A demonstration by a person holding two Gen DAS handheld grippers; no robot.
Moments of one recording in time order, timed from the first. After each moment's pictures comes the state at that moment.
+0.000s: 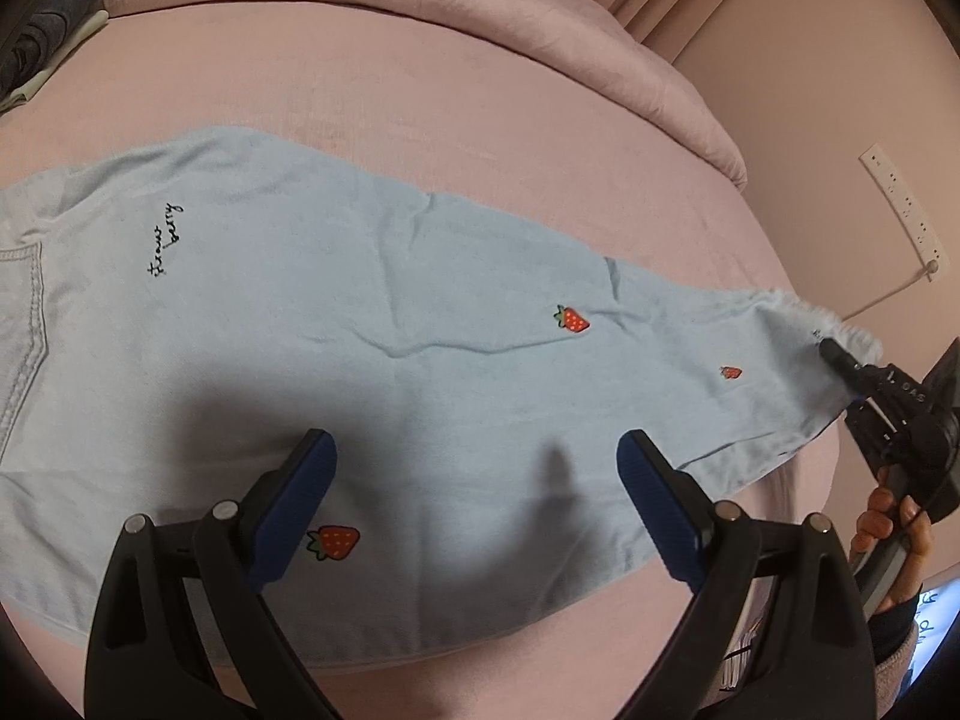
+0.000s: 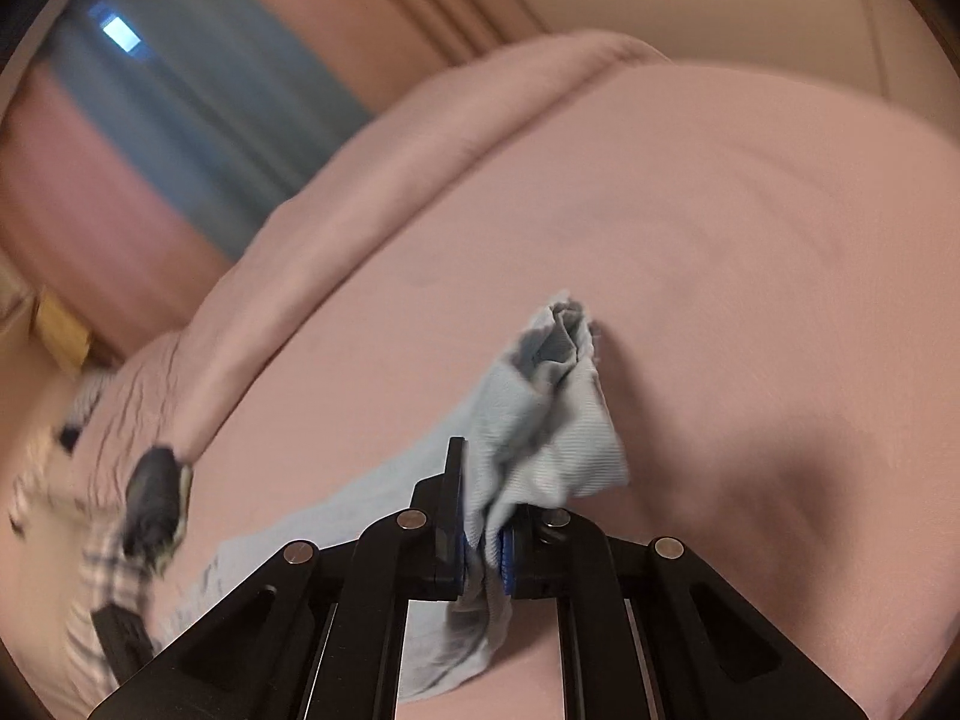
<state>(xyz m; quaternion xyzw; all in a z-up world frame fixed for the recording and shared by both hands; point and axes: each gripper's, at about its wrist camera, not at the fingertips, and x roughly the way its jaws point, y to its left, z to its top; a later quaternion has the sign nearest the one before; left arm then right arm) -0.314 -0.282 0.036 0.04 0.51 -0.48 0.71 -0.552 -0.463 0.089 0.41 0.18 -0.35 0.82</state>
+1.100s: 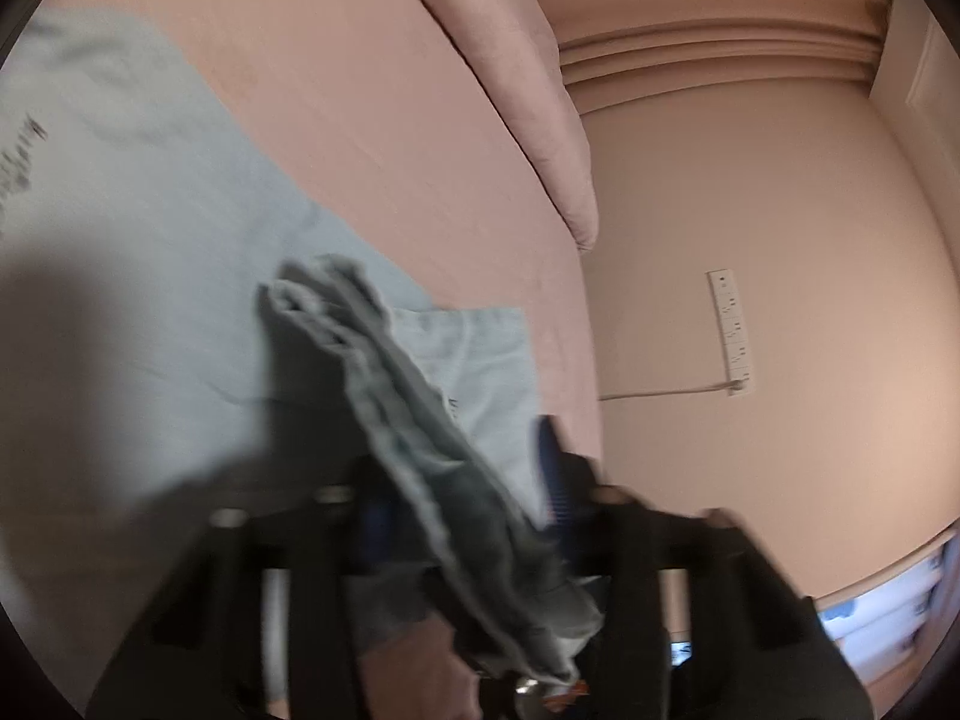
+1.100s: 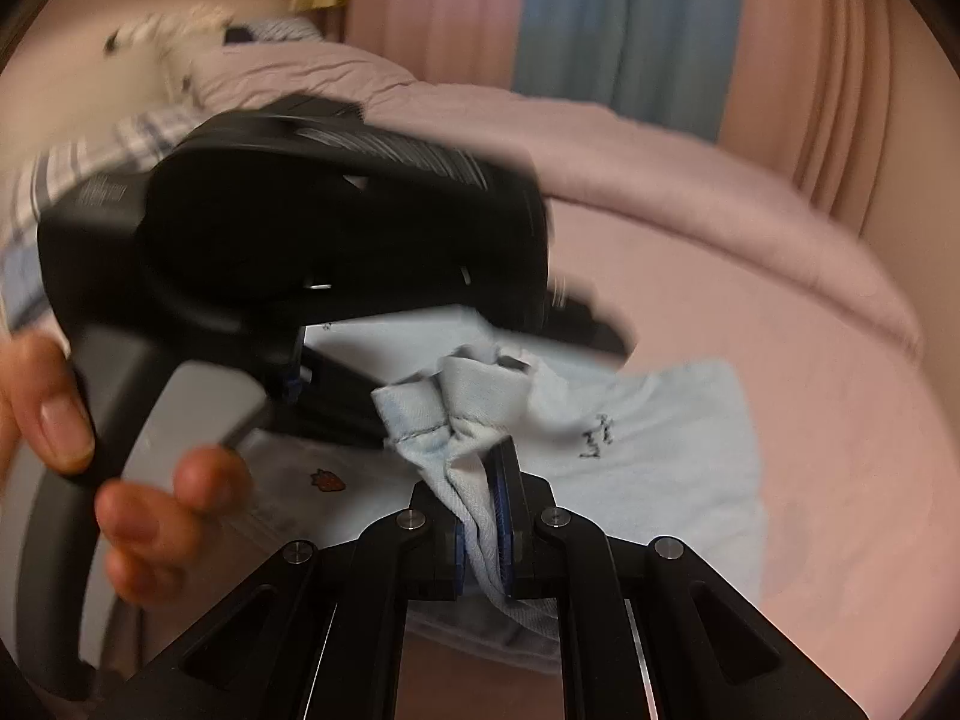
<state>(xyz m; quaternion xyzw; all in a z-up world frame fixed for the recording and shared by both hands) -0.261 -0.299 0.032 -0.20 0.60 -0.56 0.53 -0.391 -0.271 0.073 -0.01 0.34 -0.20 0.92</state>
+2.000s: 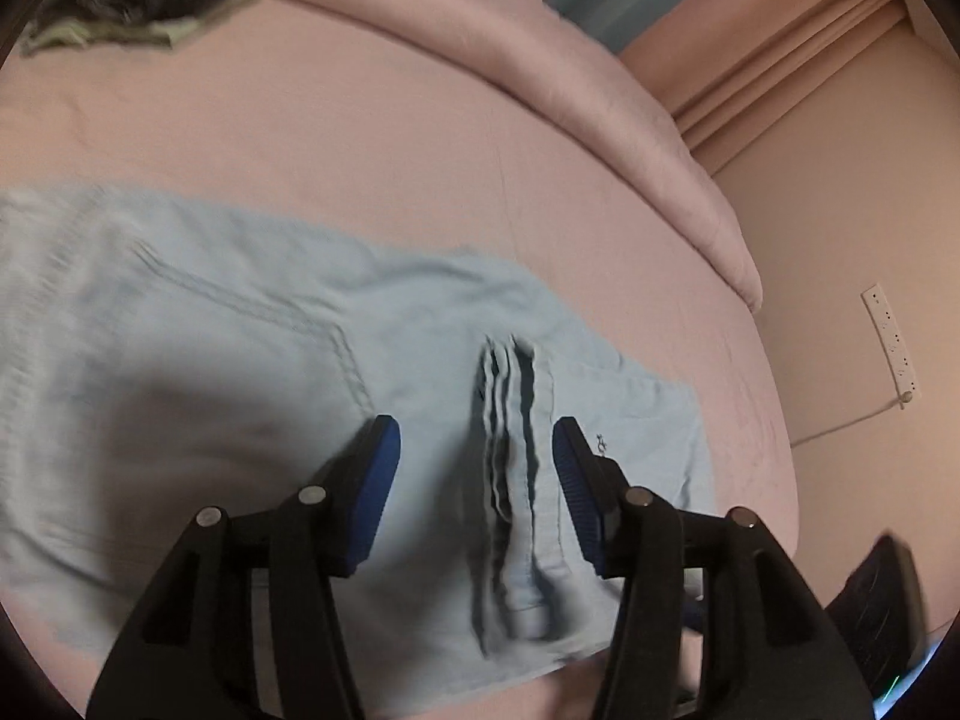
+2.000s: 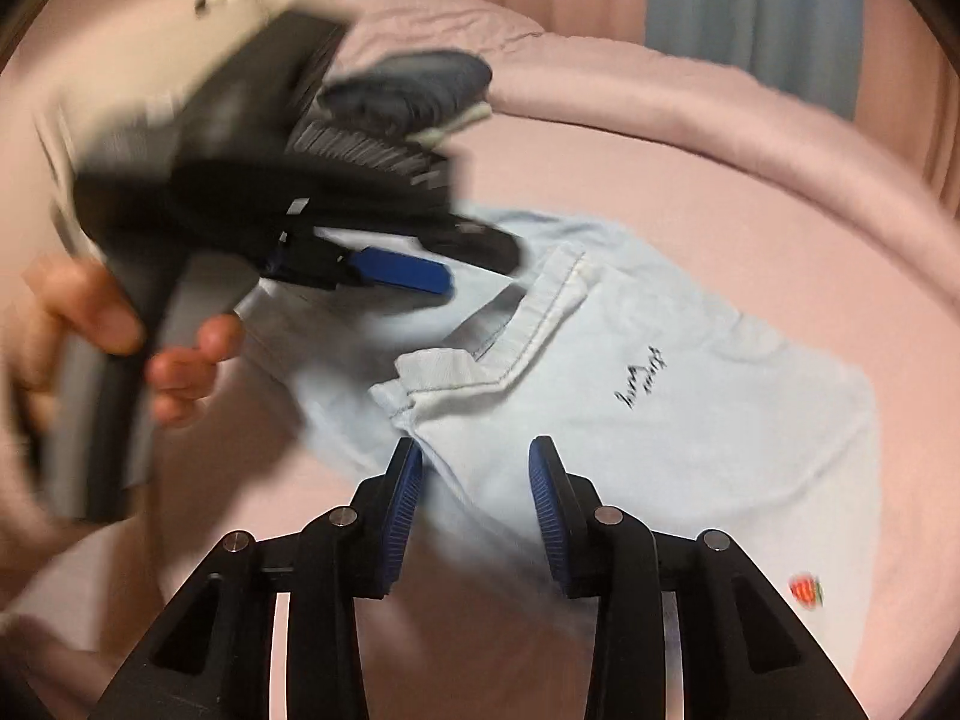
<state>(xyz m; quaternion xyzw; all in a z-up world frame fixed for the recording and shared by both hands) -0.203 -0.215 0.051 -0.08 0.51 -0.44 0.74 -0.367 -0.270 0.064 0.07 0.39 -0.03 0.92</state>
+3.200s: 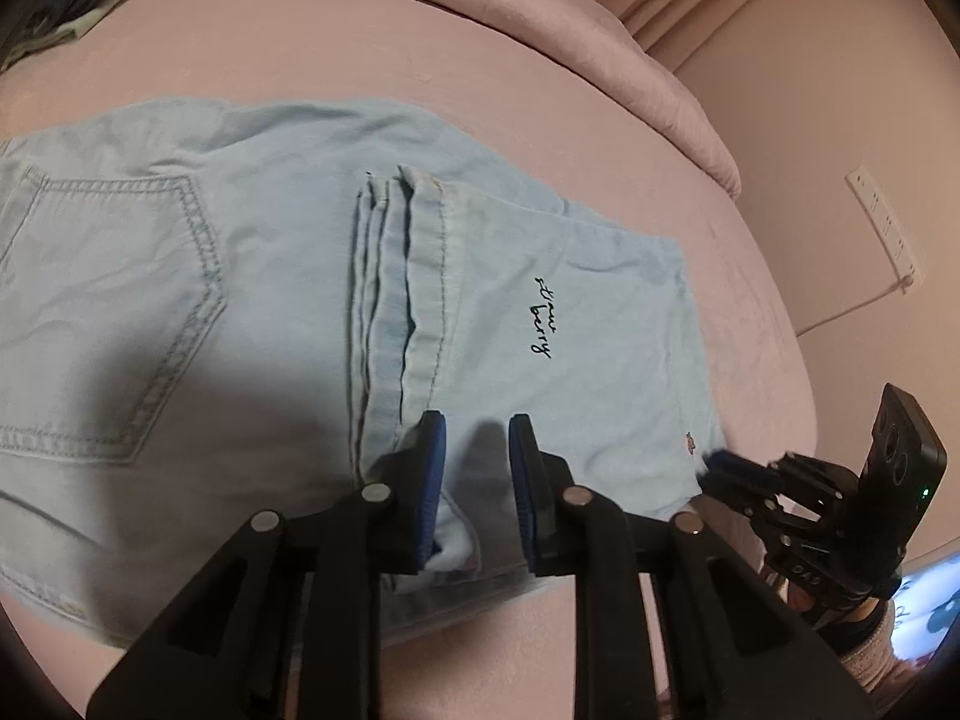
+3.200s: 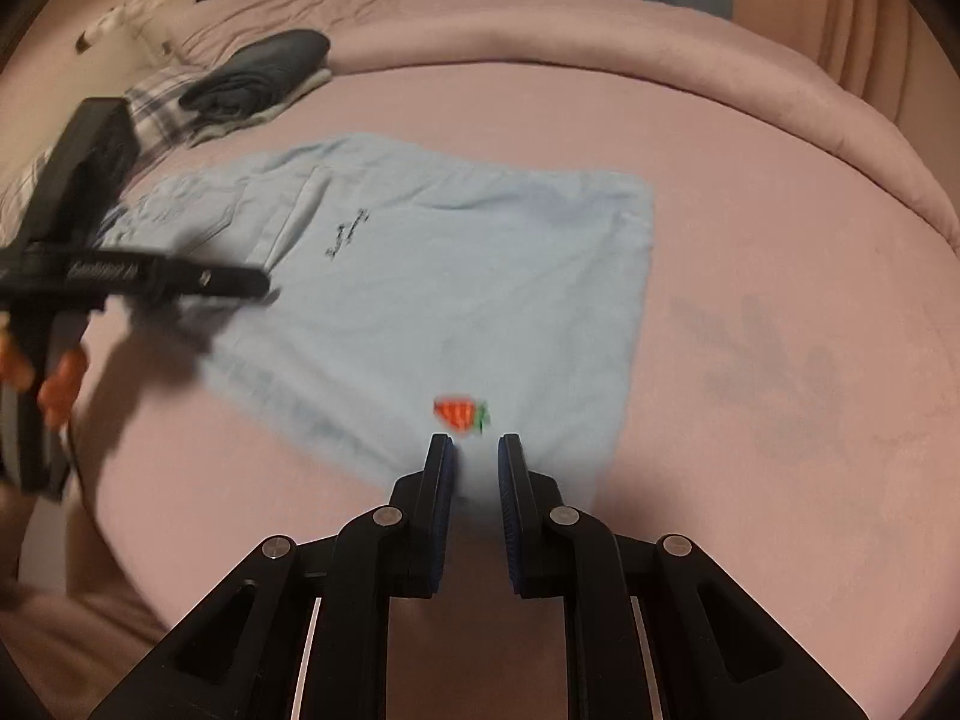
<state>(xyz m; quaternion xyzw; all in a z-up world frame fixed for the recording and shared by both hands) -0.251 -0.252 0.018 0.02 0.54 -0.50 0.68 -0.450 -0.333 0.041 0.11 0.46 -0.14 0.87</state>
